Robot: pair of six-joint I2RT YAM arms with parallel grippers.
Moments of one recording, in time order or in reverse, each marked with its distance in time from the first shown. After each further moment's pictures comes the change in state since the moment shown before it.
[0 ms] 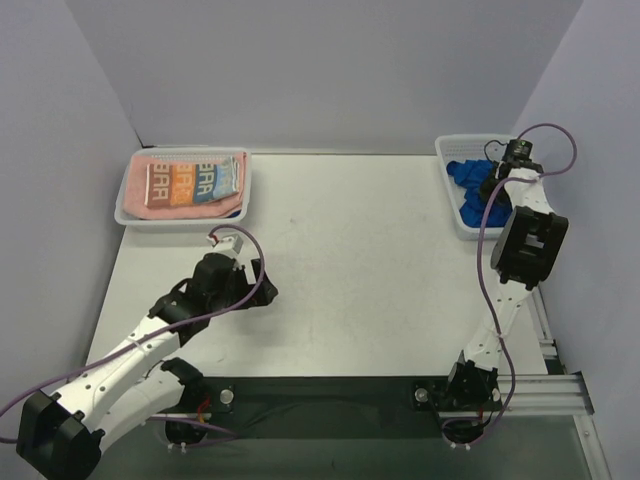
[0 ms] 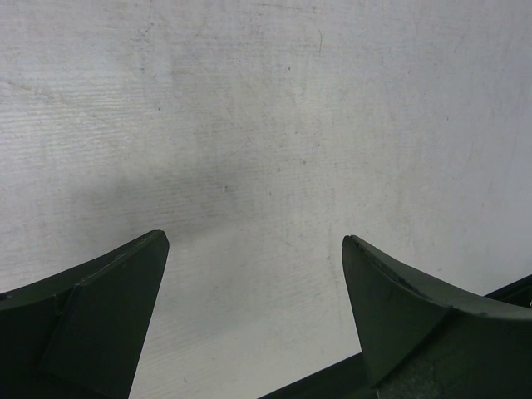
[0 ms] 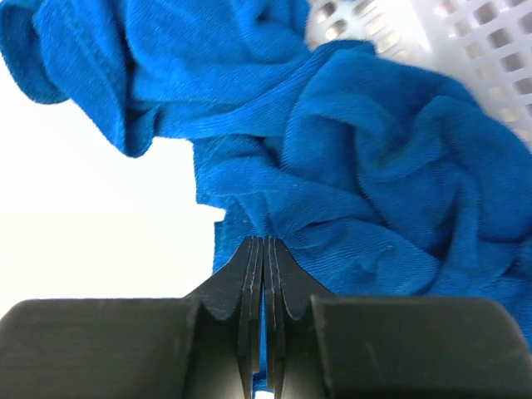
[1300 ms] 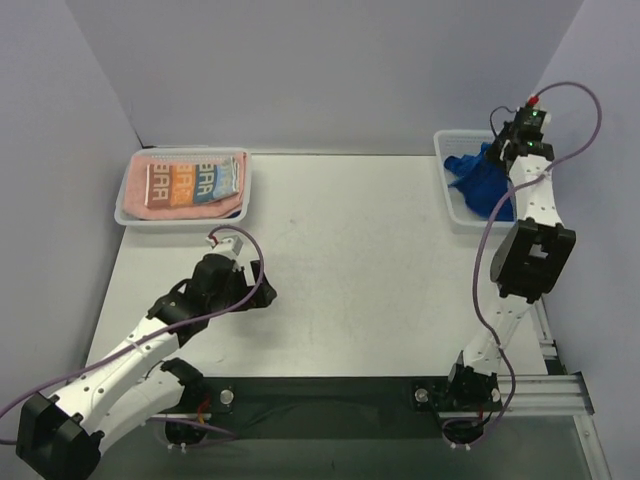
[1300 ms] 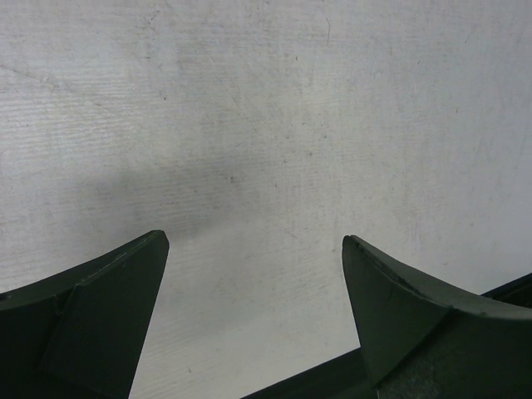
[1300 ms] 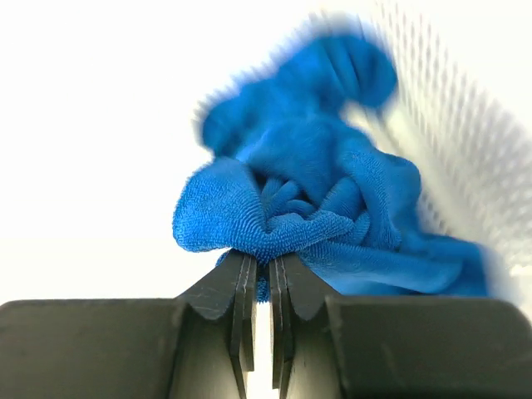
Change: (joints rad) left arm 0.000 -0.013 0.006 -0.039 0.000 0.002; right arm 0.041 -0.123 0.041 0.051 0.026 0.071
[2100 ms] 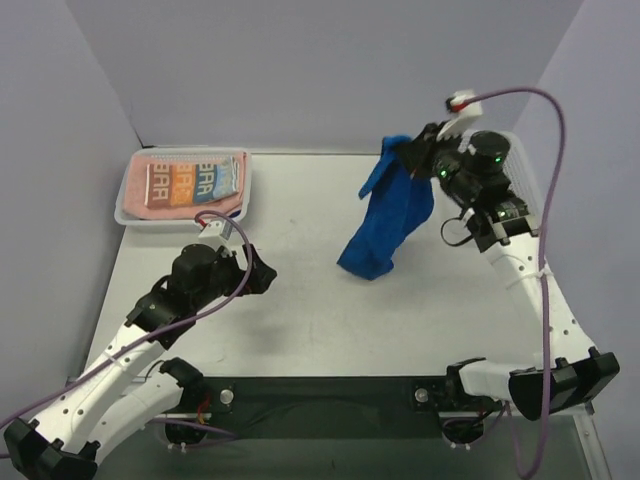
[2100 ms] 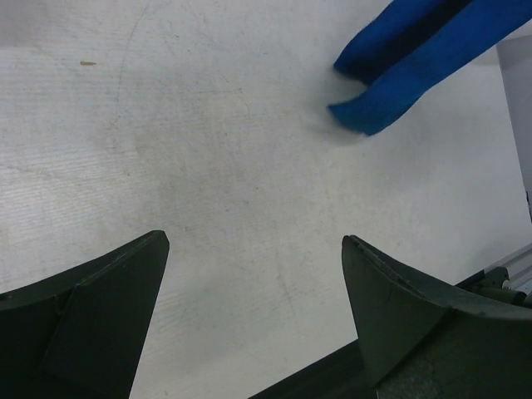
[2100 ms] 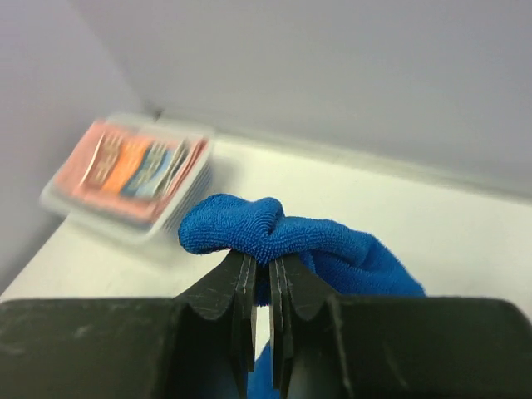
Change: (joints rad) left arm 0.000 -0.079 0.153 -0.017 0.011 0.049; right arm 0.499 -0.861 -0.420 0.298 -0.208 -0.160
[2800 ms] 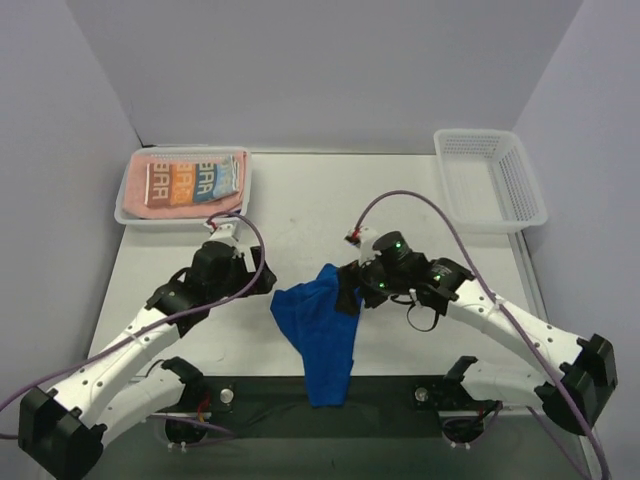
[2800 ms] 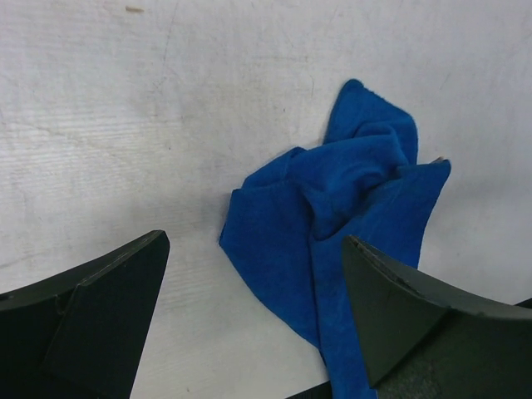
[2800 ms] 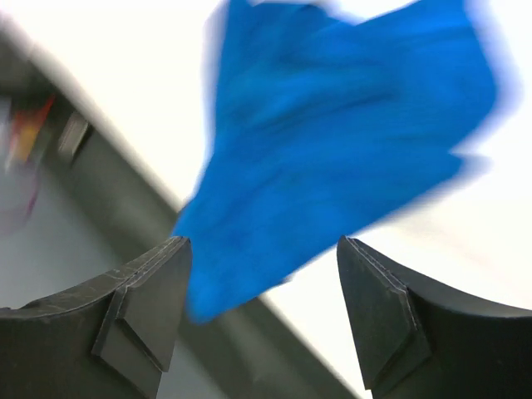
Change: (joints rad) left arm 0.000 0.080 -0.042 0.002 -0.085 -0.017; right arm 0.637 -0.142 -0.637 -0.330 -0.077 0.111
